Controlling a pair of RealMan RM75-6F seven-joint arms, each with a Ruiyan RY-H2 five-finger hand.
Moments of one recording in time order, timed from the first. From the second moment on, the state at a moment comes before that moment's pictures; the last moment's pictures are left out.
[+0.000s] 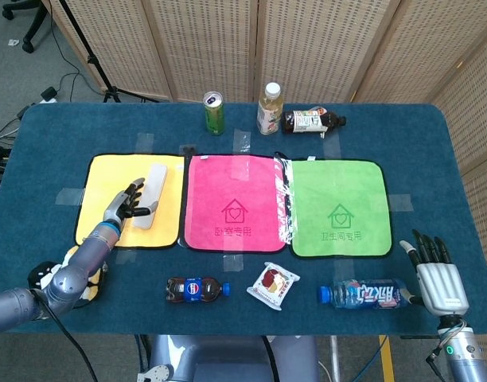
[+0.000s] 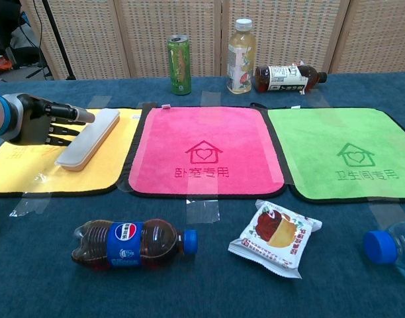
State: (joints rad) left arm -0.81 -1.37 -0.35 -1.51 0.19 0.61 -0.37; right arm 0.13 -1.23 0.04 -1.53 -1.44 1.35 -0.21
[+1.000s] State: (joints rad) left arm -0.86 -1.47 -0.38 -1.50 0.23 0.70 -0.28; right arm 0.14 -1.24 0.03 -1.52 -1.44 1.34 -0.22
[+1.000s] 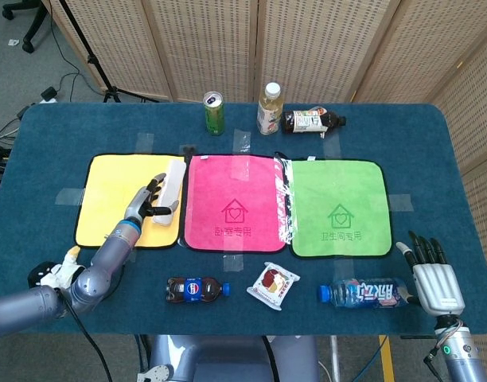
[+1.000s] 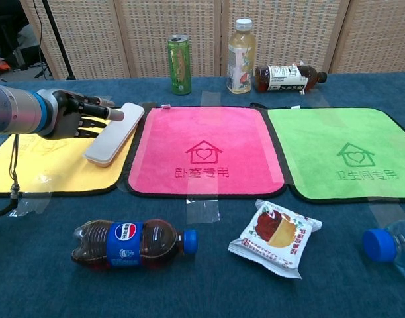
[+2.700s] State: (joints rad) left arm -0.89 -1.54 -0.42 -1.54 0.19 0.74 -0.20; right arm 0.12 -1.23 0.06 -1.53 -1.46 1.45 -0.18
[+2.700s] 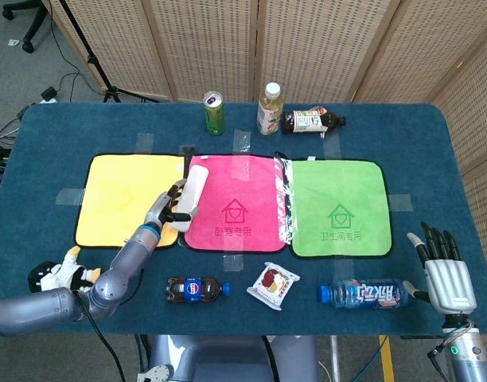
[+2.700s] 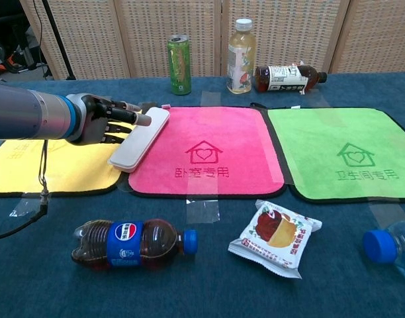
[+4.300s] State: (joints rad) left arm -0.86 -1.49 -0.44 -1.70 0.33 0.77 -0.17; right arm 0.10 -1.20 0.05 -1.59 -1.51 1.47 -0.18
